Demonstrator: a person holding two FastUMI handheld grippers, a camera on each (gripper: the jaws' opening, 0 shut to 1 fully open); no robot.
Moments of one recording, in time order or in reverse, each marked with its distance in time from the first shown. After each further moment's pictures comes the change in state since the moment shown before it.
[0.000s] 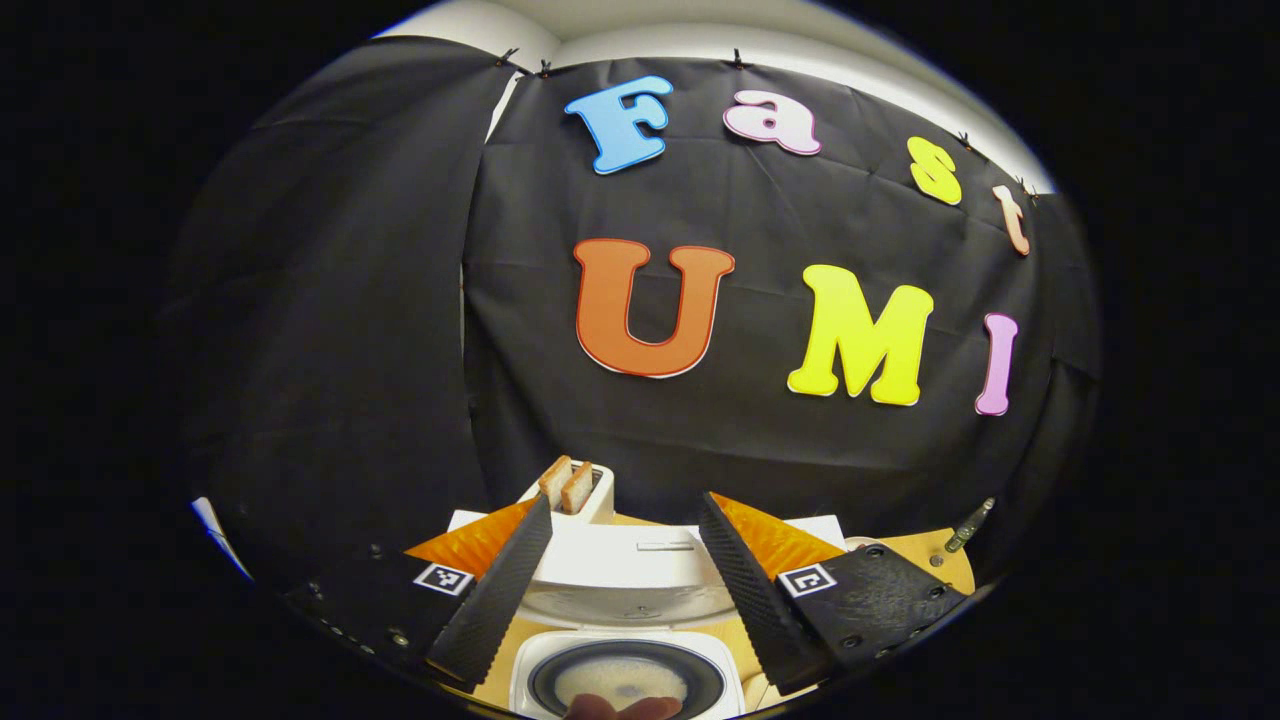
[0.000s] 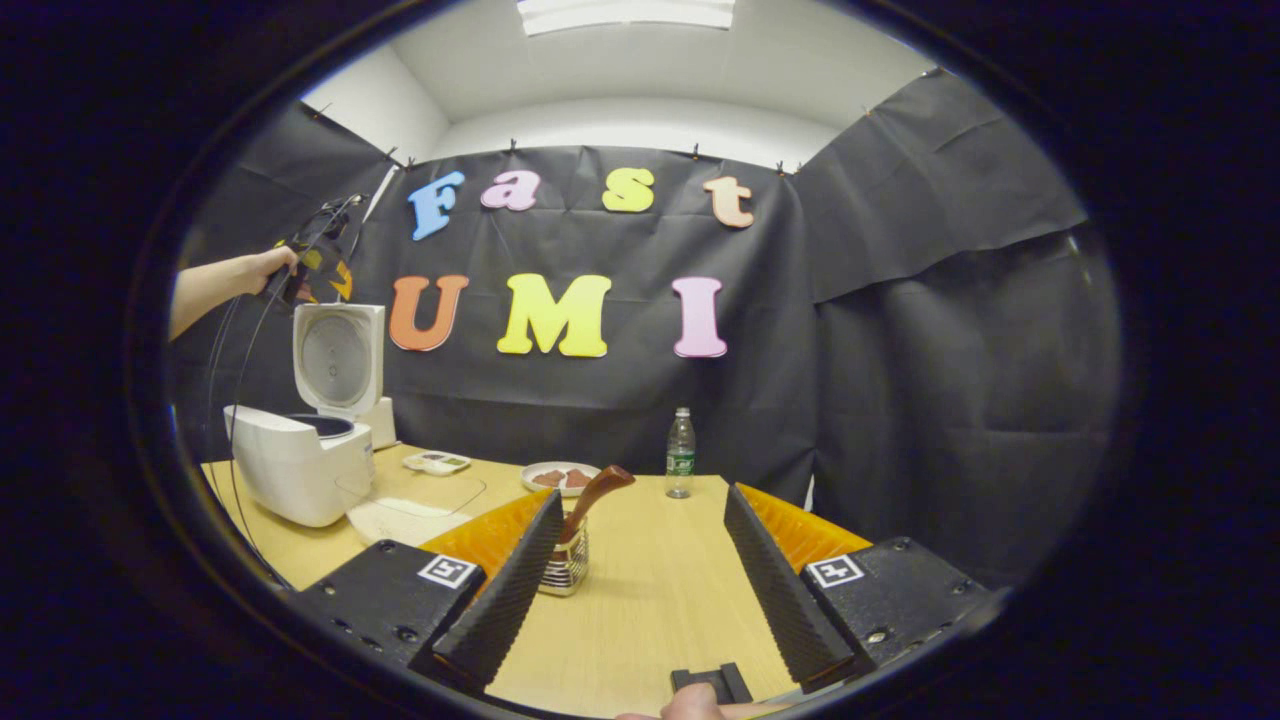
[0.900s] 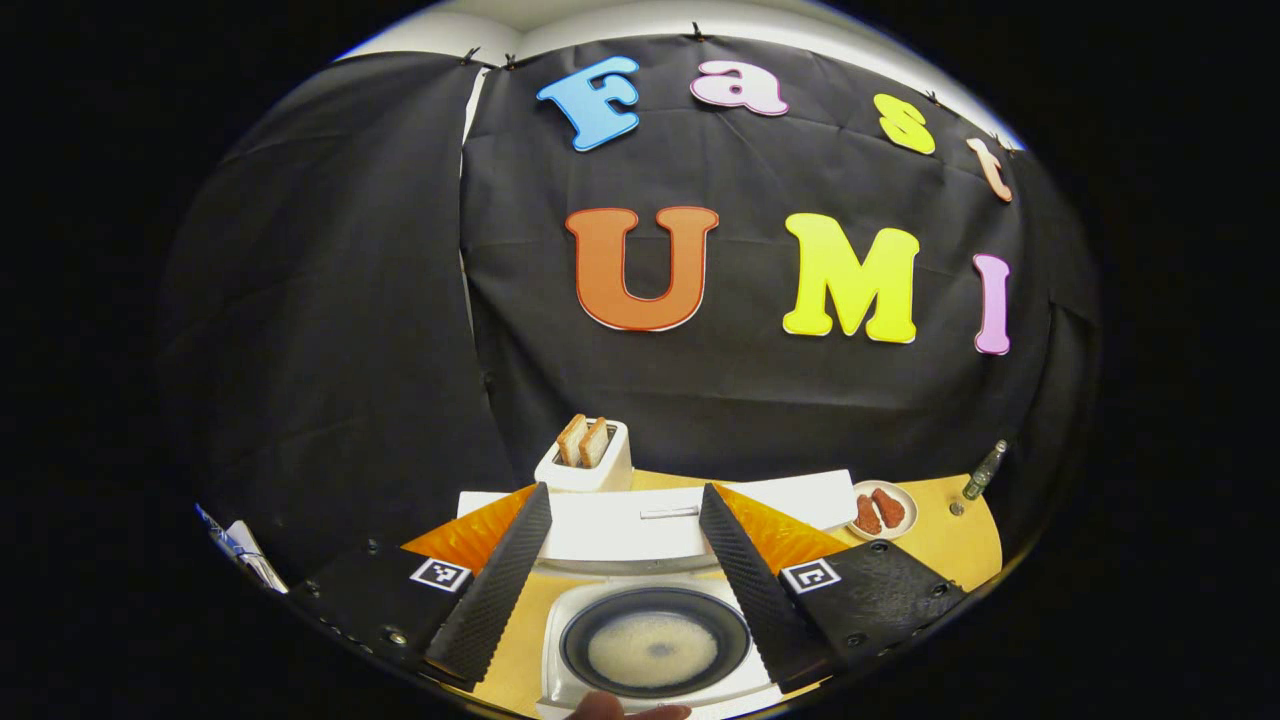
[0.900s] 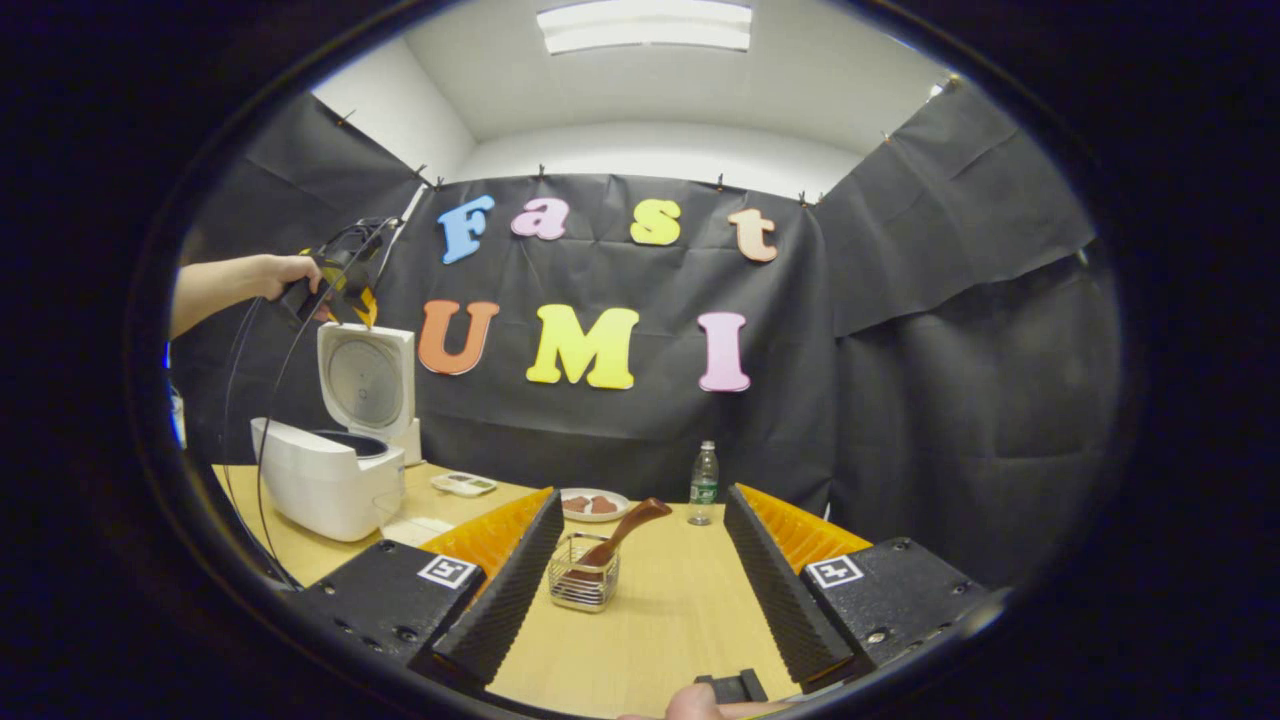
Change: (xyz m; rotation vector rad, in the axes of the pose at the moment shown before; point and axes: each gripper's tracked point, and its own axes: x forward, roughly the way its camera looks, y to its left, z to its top) left arm -0.053 -0.002 -0.037 0.103 0.081 0.017; right arm -0.027 0.029 0.026 -0.015 -0.085 0.066
